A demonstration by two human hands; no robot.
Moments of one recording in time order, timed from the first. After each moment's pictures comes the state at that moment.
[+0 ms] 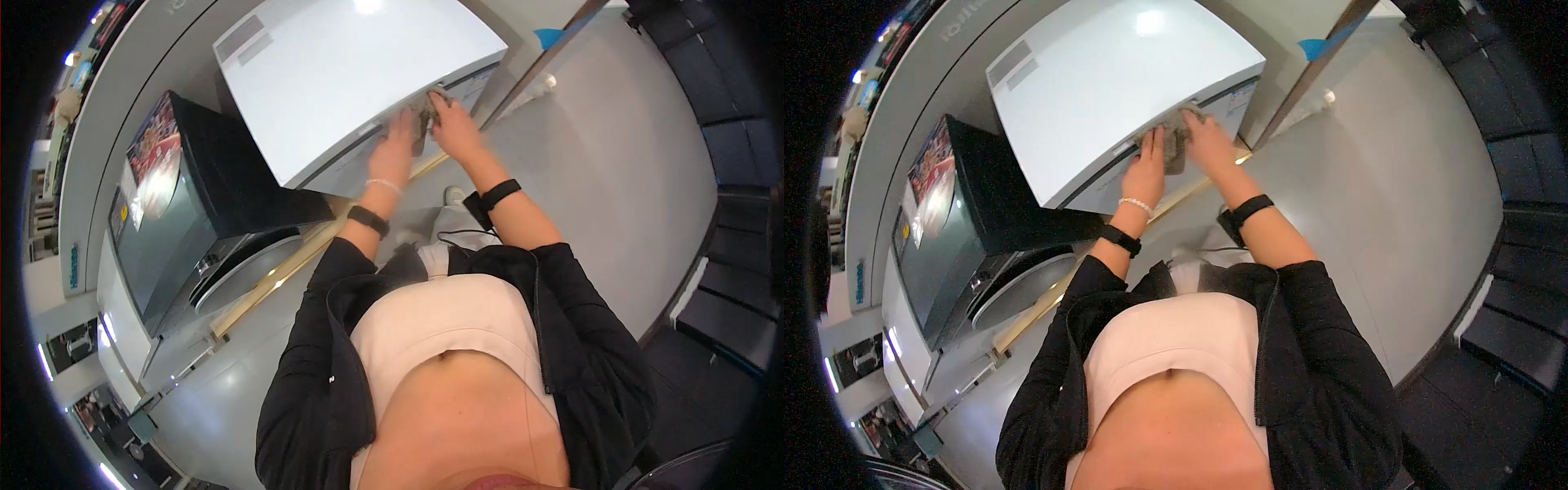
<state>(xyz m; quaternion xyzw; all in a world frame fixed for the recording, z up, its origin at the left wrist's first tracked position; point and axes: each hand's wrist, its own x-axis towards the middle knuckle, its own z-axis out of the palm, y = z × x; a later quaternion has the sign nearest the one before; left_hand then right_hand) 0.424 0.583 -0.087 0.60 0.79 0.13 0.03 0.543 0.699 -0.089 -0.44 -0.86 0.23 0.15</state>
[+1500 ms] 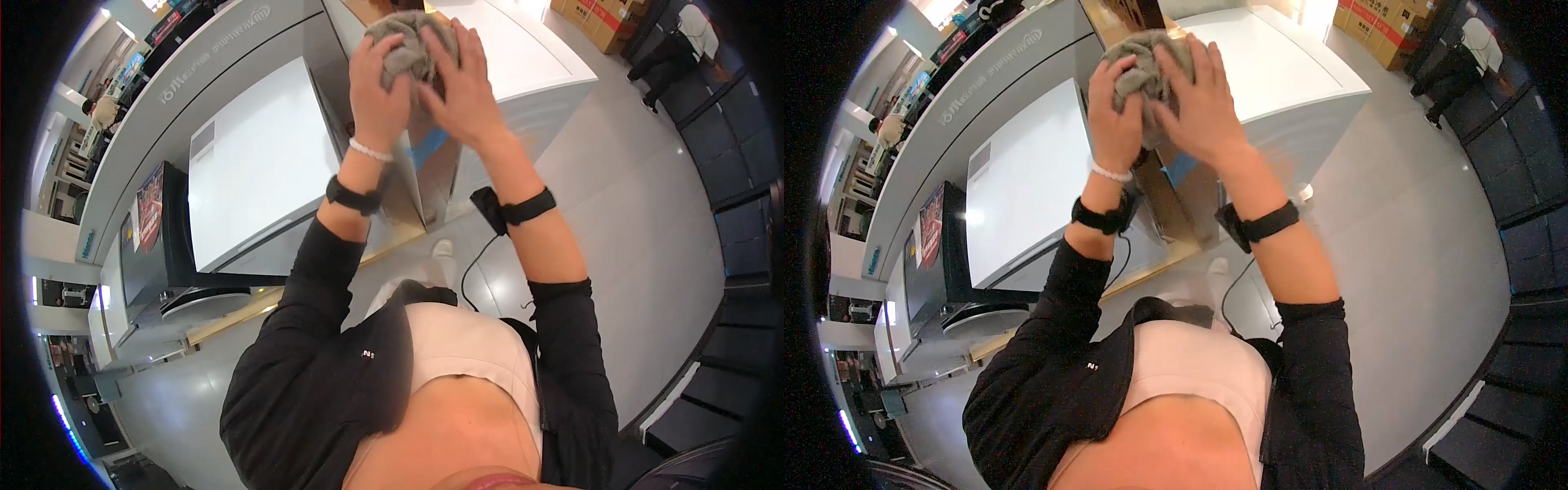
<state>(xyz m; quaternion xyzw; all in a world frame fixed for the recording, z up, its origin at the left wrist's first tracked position) 0.613 0.964 0.137 0.54 0.57 0.57 -0.23 0.732 1.053 0.128 -0.15 -0.86 0.07 0.49</state>
